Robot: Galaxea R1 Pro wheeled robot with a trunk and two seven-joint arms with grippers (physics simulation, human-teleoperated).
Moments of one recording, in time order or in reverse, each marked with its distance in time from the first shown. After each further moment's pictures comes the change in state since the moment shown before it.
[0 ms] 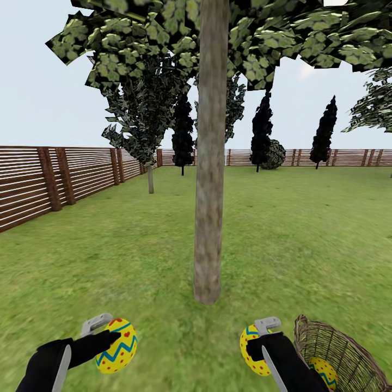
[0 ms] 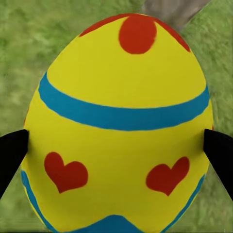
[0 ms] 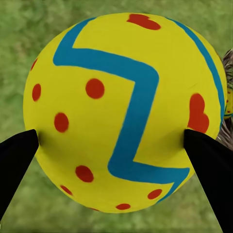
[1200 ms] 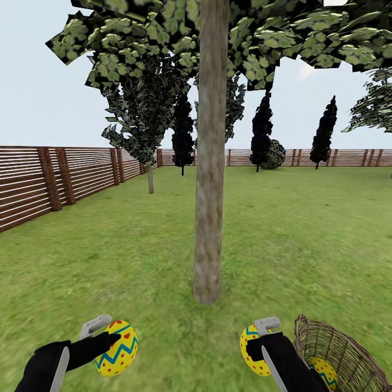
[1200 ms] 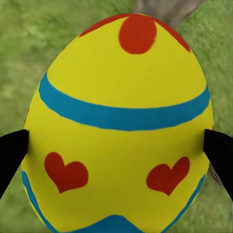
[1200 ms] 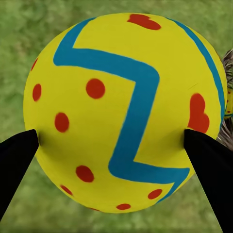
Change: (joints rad) left arm 0.000 0.008 0.010 0.023 0.025 0.006 -0.014; right arm 0.000 0.000 0.003 0.000 0.001 0.002 0.000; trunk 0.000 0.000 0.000
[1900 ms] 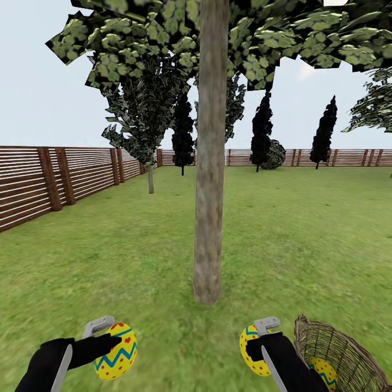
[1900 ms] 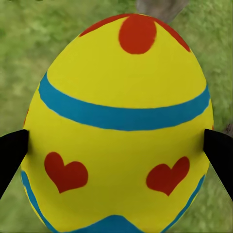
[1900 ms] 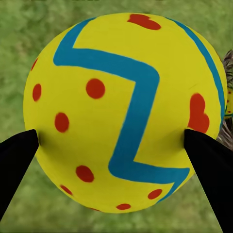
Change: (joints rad) left arm -0.001 0.041 -0.092 0.012 -0.007 0.019 0.007; right arm 0.000 0.002 0.000 -0.001 0.000 0.002 0.001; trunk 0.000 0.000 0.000
